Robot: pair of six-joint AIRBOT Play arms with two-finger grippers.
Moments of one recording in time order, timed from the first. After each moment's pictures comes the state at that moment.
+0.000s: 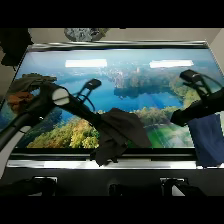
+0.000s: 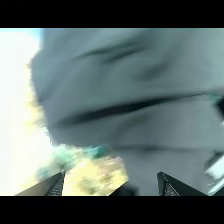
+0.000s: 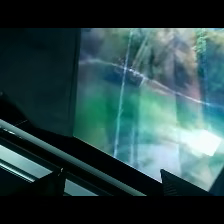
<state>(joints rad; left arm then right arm) -0.54 -1.36 1.41 1.34 -1.34 -1.45 -0.11 -1.07 1.30 -1.36 1.62 0.99</state>
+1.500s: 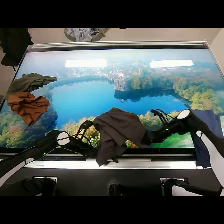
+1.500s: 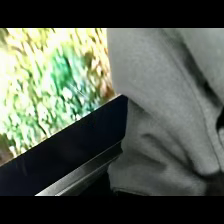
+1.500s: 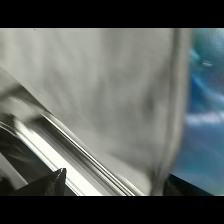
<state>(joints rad) -0.60 -1.18 0.63 1.01 -0.92 -1.44 -0.11 -1.43 0.80 -0.93 1.35 0.88</state>
